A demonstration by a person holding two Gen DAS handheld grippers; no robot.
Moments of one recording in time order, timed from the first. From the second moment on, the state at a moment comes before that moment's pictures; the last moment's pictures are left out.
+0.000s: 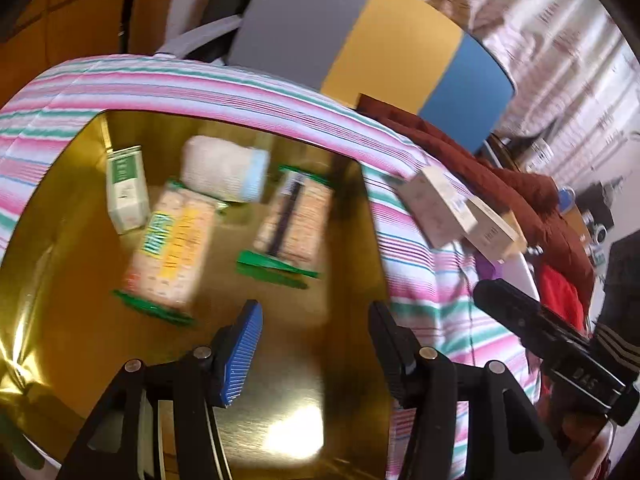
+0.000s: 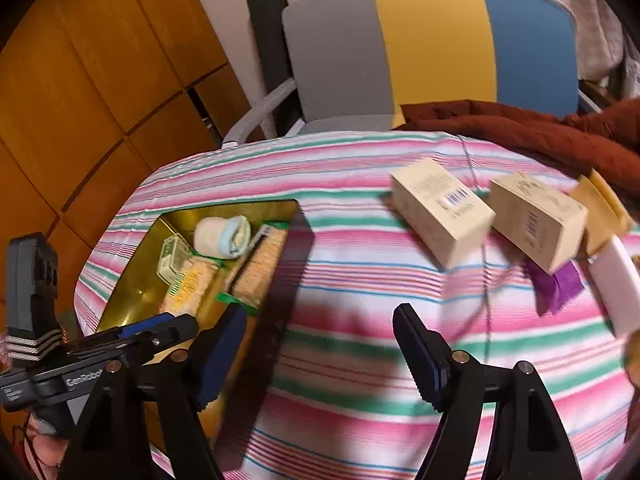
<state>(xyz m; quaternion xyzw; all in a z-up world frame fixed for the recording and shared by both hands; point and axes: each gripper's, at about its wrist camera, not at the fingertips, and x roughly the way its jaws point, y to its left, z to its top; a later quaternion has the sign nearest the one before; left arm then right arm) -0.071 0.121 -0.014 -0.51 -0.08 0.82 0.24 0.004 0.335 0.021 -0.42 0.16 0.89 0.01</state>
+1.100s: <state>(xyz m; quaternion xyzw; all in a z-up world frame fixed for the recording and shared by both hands) 0.030 0.249 -0.011 -0.50 0.03 0.77 0.40 0.176 0.581 0.017 -0.37 0.29 0.82 0.33</state>
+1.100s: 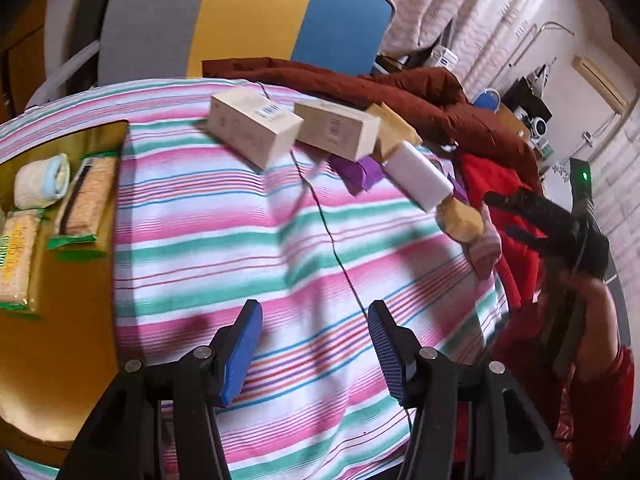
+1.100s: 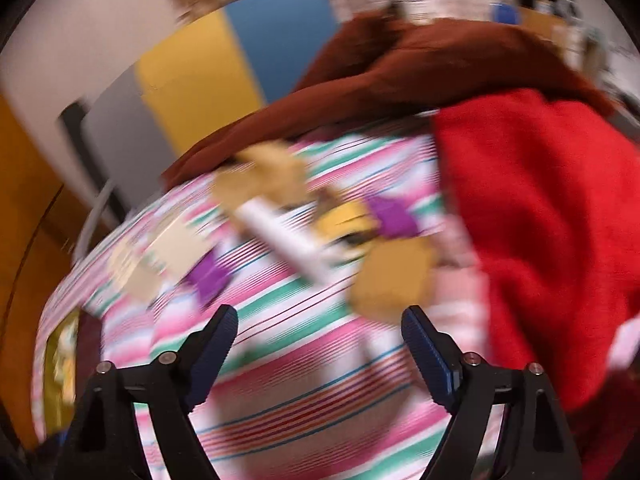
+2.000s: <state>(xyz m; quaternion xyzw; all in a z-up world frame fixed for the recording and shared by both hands) 0.042 0.326 -0.027 -0.52 0.09 0.74 0.42 0.166 0.611 -0.026 -0.34 0.41 0.82 0.20</state>
